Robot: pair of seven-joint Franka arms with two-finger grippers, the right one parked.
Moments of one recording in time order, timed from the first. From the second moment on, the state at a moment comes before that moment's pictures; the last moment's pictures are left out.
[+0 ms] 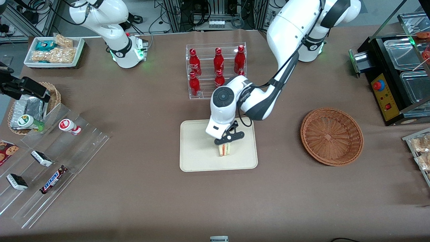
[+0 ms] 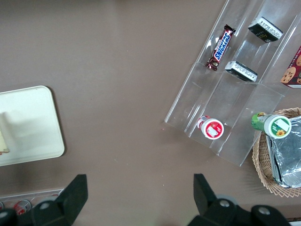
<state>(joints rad) -0.67 0.72 -0.13 -1.46 0.13 2.18 -1.09</state>
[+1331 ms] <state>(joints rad) -0.62 0.56 -0.11 -1.42 0.13 2.05 -1.06</state>
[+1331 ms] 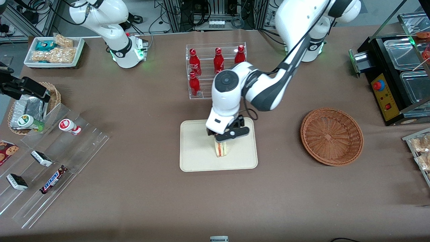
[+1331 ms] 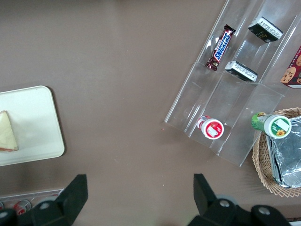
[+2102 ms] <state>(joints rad) -0.27 0.30 -0.10 -1.61 -0.03 1.92 -0.61</state>
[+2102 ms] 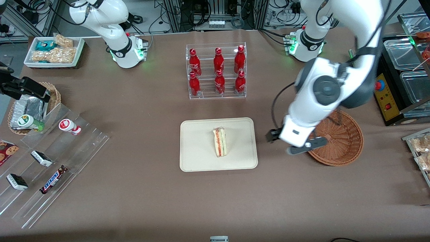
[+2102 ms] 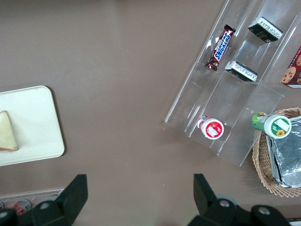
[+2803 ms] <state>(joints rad) -0.05 0.14 -0.10 -1.65 -0.05 1.70 -0.22</state>
